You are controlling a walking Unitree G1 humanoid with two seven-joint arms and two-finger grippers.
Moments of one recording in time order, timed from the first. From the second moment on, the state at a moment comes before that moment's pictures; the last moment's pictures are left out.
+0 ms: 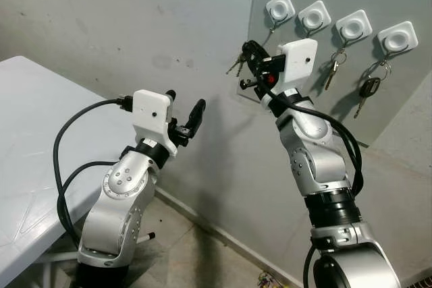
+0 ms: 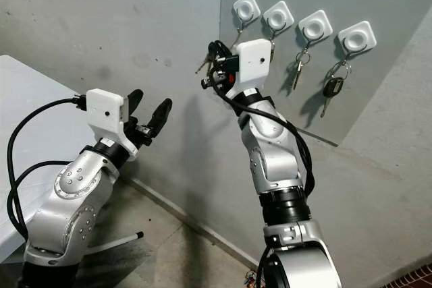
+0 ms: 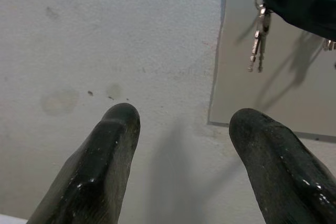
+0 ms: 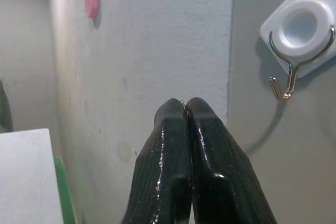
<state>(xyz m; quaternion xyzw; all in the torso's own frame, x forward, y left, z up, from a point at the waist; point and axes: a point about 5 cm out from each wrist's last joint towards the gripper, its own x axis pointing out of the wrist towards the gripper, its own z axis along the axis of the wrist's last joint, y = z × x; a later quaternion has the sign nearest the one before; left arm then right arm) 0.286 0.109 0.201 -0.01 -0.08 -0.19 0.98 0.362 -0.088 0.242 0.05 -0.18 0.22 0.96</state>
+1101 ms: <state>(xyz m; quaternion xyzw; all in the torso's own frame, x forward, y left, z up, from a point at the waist) 0.285 0.109 0.207 -0.01 -0.08 -0.19 0.98 0.366 -0.097 0.253 0.30 -0.18 0.21 0.91</state>
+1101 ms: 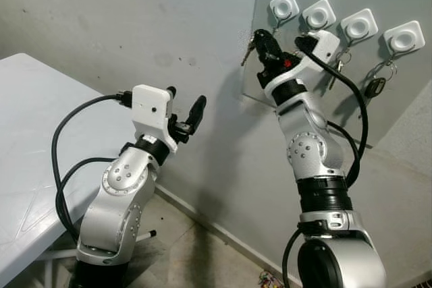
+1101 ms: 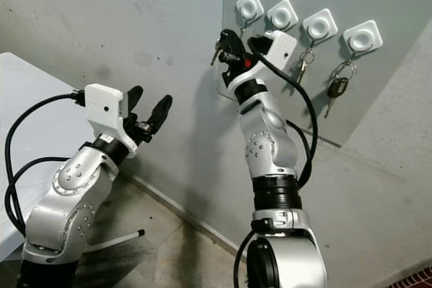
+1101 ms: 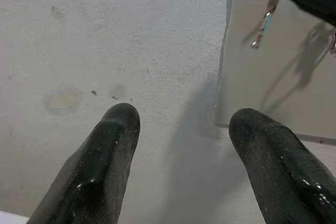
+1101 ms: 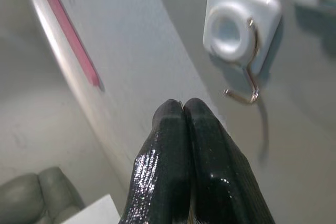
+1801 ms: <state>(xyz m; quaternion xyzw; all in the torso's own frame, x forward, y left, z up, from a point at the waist) 0.286 0.109 0.208 -0.01 -0.08 -0.19 0.98 0.366 -0.103 0.257 0.33 -0.18 0.20 0.91</state>
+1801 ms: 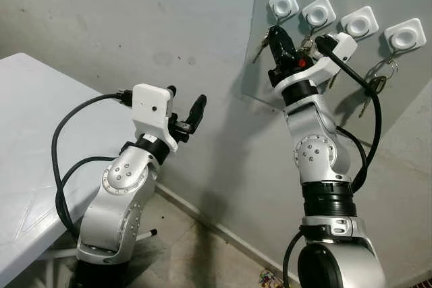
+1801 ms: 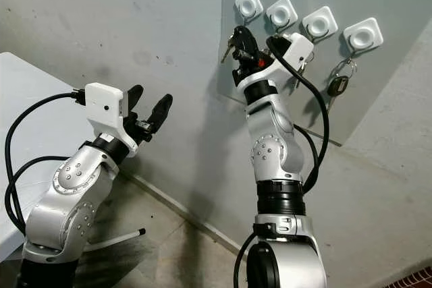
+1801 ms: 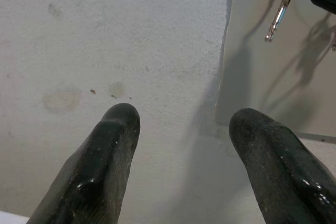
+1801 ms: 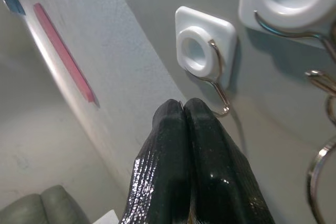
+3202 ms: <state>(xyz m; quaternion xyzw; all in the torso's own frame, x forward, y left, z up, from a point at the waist) 0.288 0.110 0.214 -0.01 -0.09 -0.19 0.98 0.362 -0.107 0.254 0.39 -0.18 0.19 0.88</state>
